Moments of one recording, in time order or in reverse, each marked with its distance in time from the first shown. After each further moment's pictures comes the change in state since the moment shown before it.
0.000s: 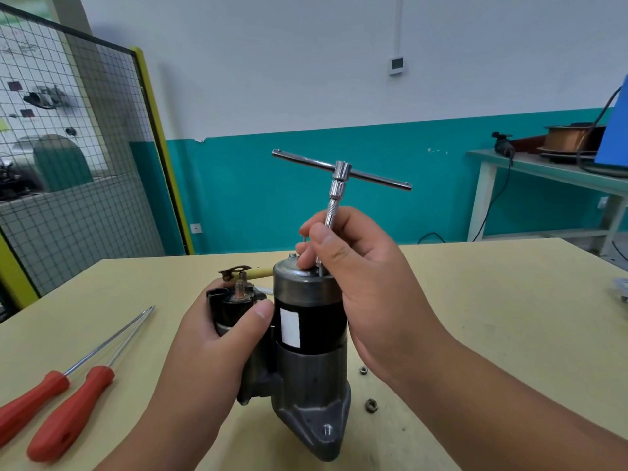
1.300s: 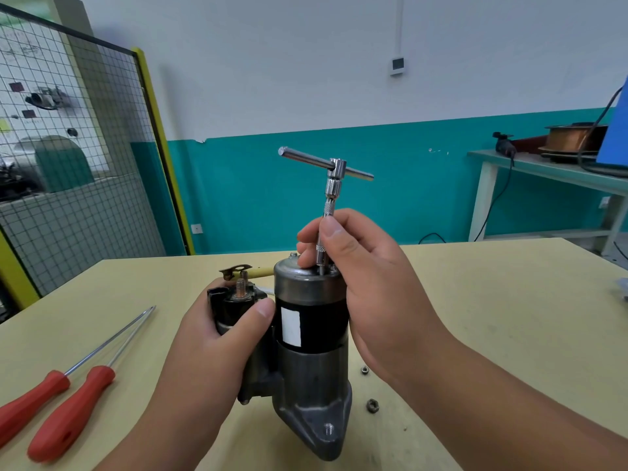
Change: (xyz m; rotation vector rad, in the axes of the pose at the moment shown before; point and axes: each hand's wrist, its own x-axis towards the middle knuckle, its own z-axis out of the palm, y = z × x) left_hand -0.004 0.010 0.002 -0.027 -0.001 -0.023; right_hand 0.000 -0.001 0.000 -0.013 0.000 0.028
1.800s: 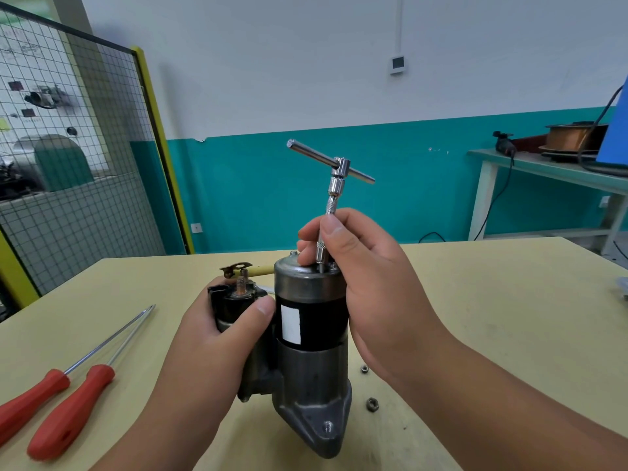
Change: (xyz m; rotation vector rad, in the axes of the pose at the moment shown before) left_hand -0.001 0.001 0.000 0.006 -0.004 -0.009; right_hand 0.000 0.001 0.001 -0.014 0.023 0.011
